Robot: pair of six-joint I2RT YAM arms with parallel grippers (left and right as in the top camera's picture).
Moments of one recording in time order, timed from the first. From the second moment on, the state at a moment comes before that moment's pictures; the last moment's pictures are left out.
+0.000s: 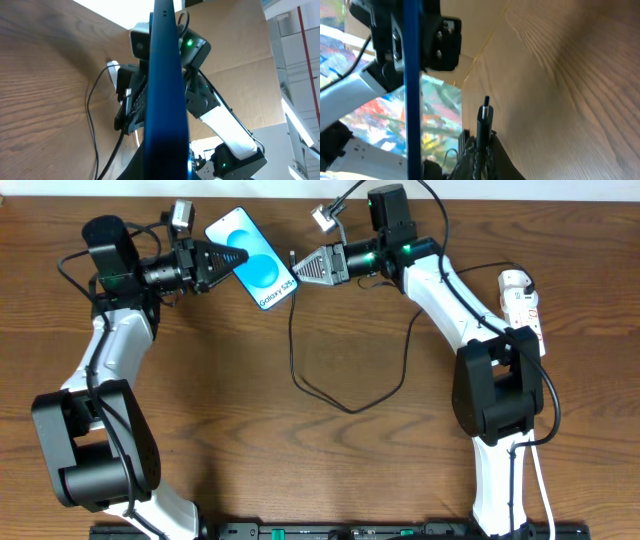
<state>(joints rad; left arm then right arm) 0.19 1.82 1.21 0.37 1.49 -0.98 0.36 2.24 1.86 -0.29 -1.30 0.39</state>
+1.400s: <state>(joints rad) 0.18 1.82 1.18 0.36 1.44 -0.93 0.38 2.24 1.86 -0.02 -1.20 1.09</state>
